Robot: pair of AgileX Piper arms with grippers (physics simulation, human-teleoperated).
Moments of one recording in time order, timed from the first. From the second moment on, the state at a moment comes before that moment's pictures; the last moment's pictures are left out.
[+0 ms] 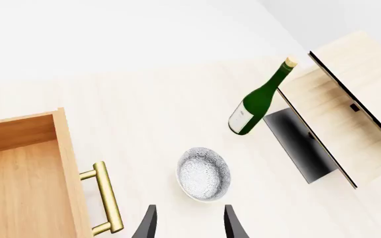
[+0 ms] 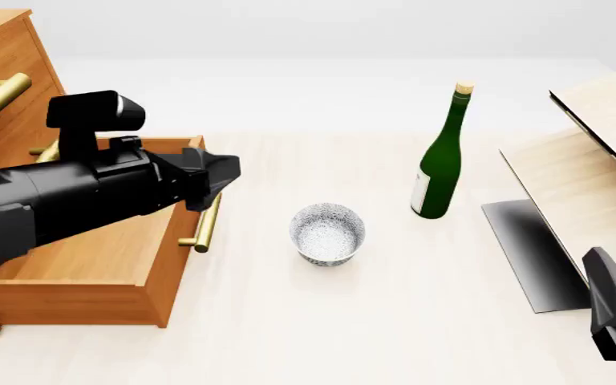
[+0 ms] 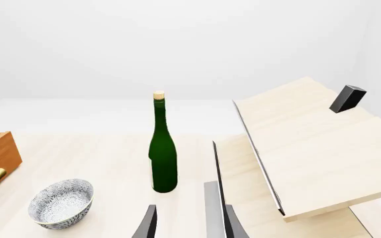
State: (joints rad) left arm -0.58 1.07 -0.68 0.09 -0.32; right arm 0.01 0.03 0.00 -0.01 0.00
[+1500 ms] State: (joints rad) left arm -0.58 1.55 -0.89 -0.05 -0.43; right arm 0.01 0.03 0.00 -0.01 0.00
